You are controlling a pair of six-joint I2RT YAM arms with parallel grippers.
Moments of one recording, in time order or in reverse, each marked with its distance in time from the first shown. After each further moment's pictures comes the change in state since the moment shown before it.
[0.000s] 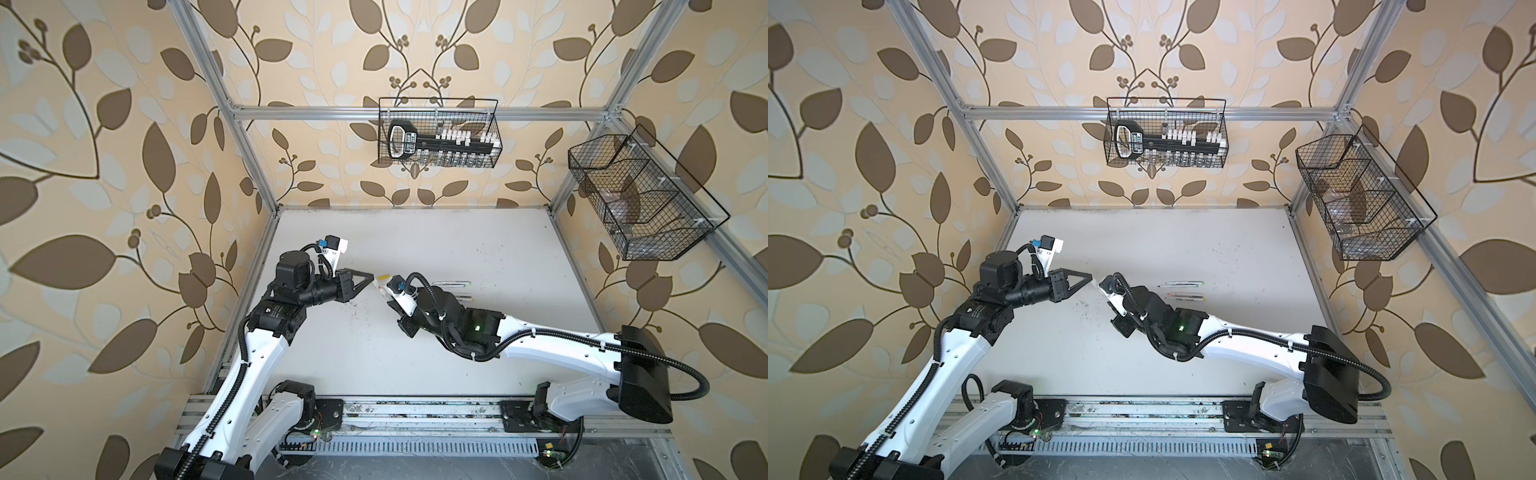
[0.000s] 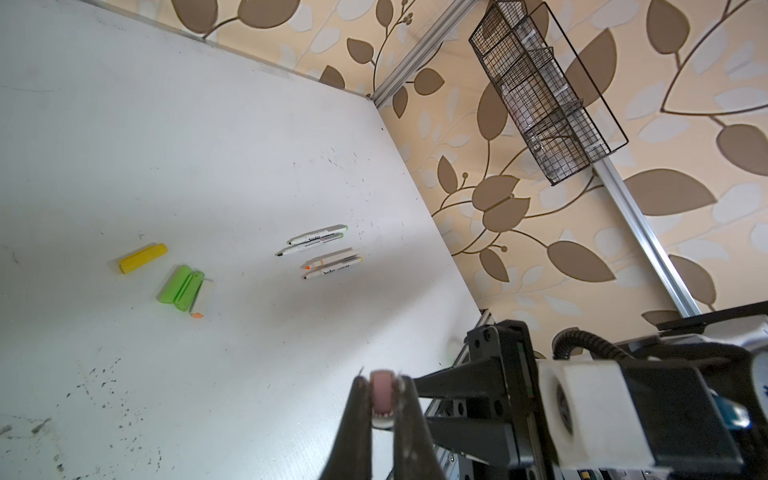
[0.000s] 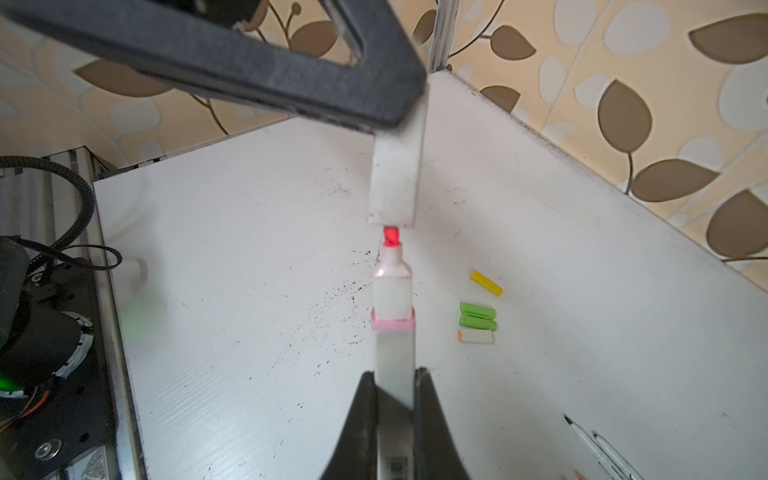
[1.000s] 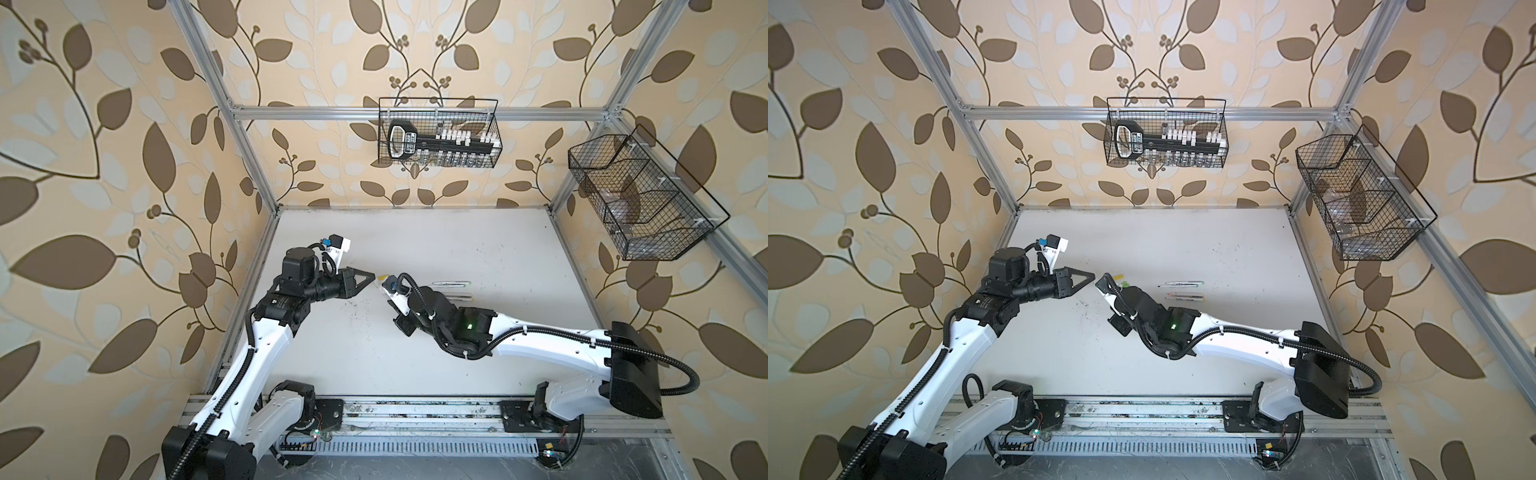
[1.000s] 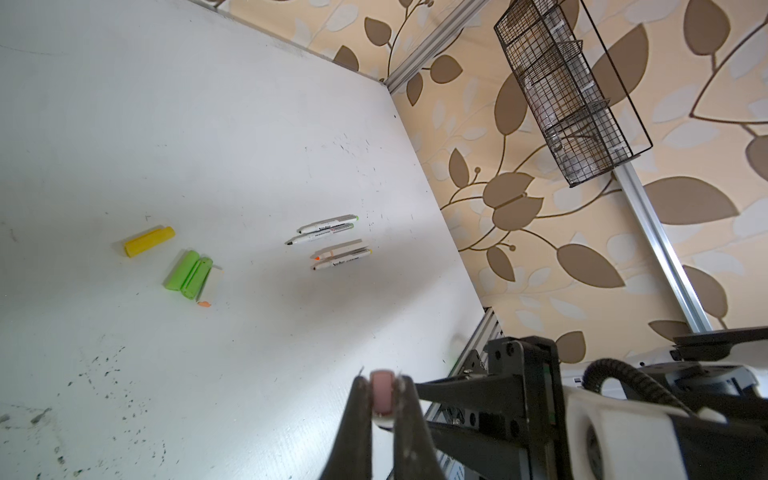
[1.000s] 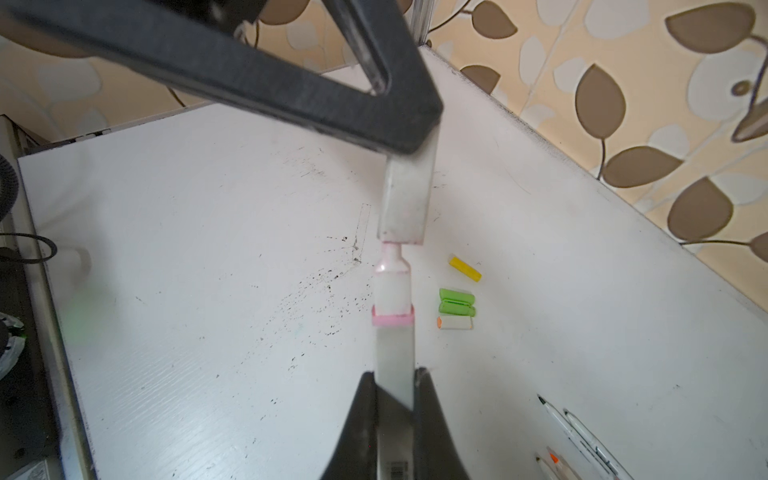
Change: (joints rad) left arm -0.003 0.077 0.000 0.007 0.001 0.001; right arm 0.019 0.053 0.058 -0.068 0.096 -0.007
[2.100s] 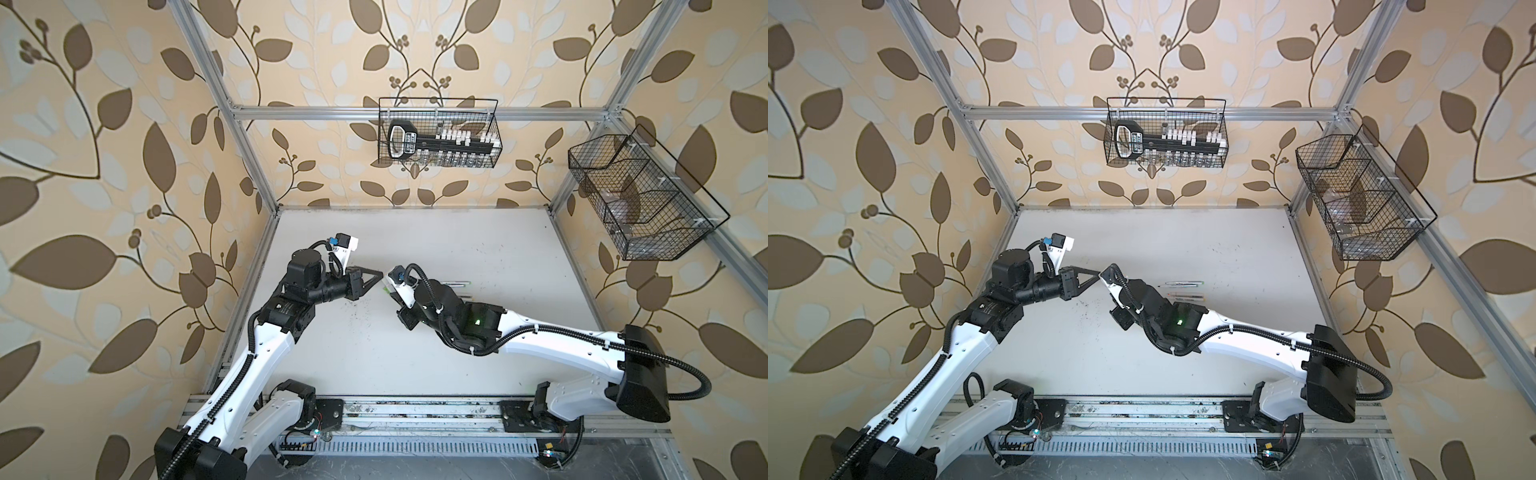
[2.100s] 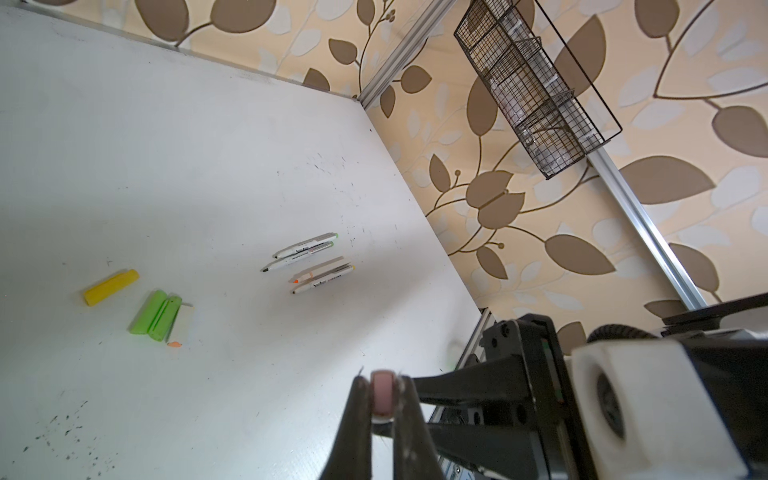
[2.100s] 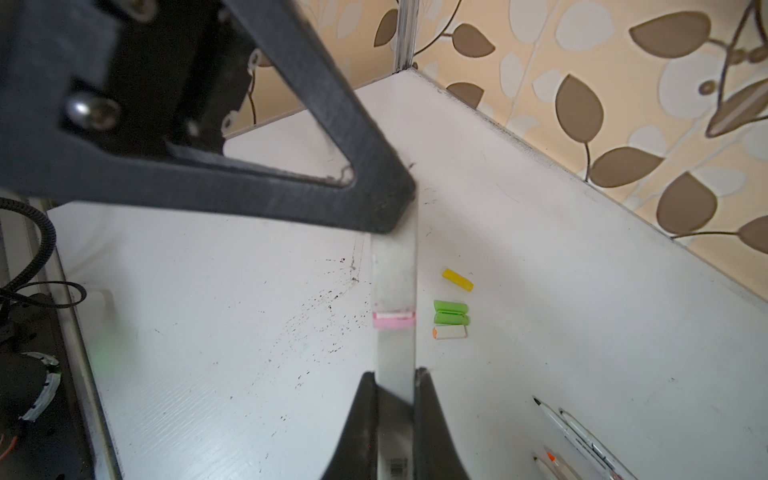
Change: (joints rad) left arm -0.105 -0.029 -0.019 0.119 -0.057 -0.027; right arm -0.022 -0.043 0.031 -0.031 -0.018 0.056
